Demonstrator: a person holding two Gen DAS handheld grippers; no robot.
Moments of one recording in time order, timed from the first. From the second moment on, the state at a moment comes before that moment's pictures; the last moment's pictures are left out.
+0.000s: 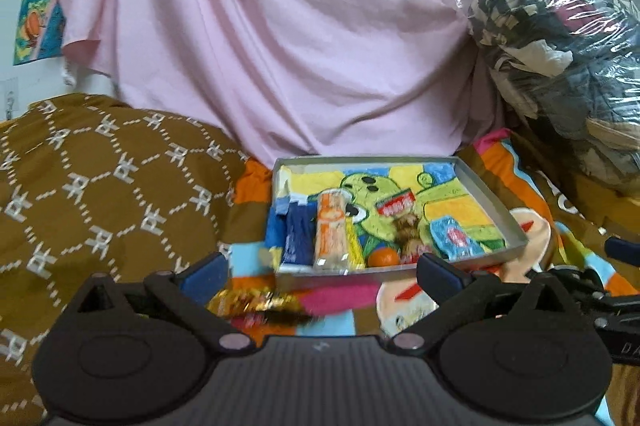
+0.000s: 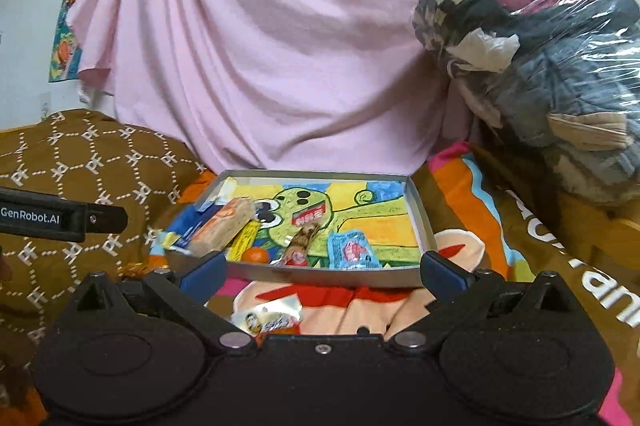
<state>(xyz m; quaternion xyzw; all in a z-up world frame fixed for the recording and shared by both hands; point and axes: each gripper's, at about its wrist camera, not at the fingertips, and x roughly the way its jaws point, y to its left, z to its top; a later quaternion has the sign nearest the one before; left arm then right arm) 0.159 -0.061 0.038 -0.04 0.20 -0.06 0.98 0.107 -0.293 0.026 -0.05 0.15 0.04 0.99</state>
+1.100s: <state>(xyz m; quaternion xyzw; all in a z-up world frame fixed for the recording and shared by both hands) 0.057 -0.001 -0.016 -0.06 0.27 0.01 0.96 0.039 -0.254 -0.008 -0.05 0.25 0.05 0.97</state>
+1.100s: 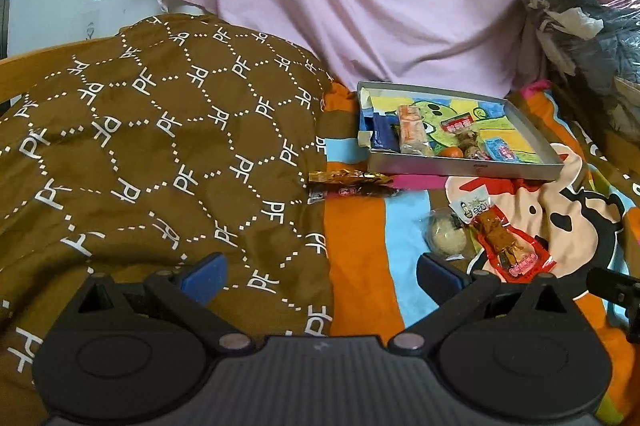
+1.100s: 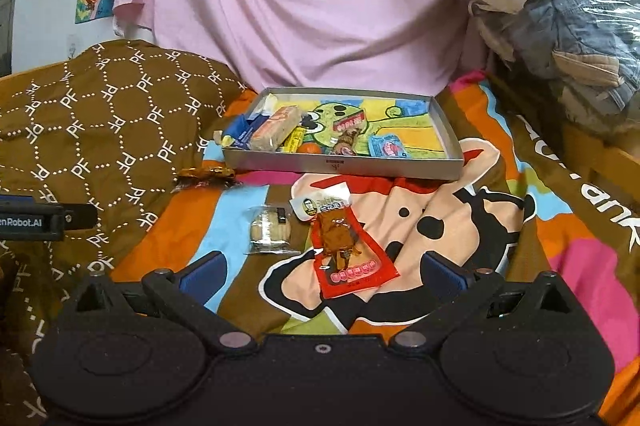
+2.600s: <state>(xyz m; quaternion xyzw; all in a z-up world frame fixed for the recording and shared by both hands) 0.143 -0.036 -0.036 -0.04 0.33 -0.05 0.94 0.141 -0.275 -0.066 -0.12 0.30 0.11 0.94</state>
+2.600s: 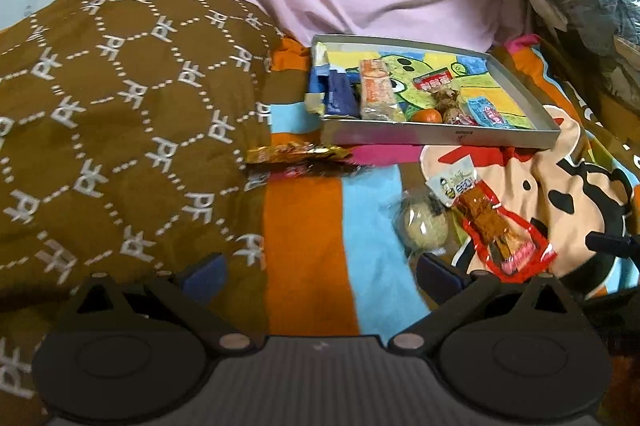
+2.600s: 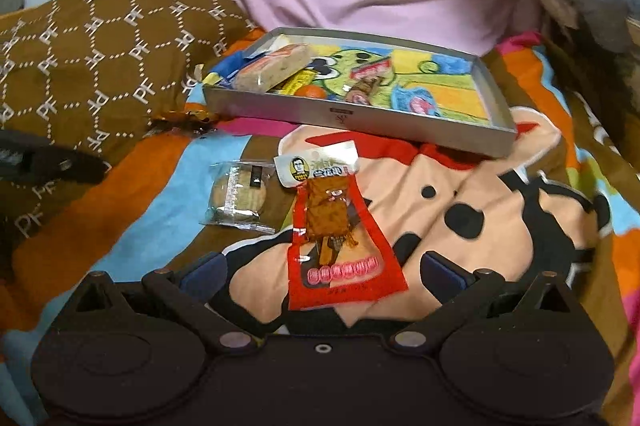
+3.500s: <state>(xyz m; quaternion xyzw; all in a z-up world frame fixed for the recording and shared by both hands) 0.264 -0.107 -0.070 -0.09 0.42 -0.07 0.90 0.228 -0.251 -0.115 -0.20 0.29 0.09 0.93</state>
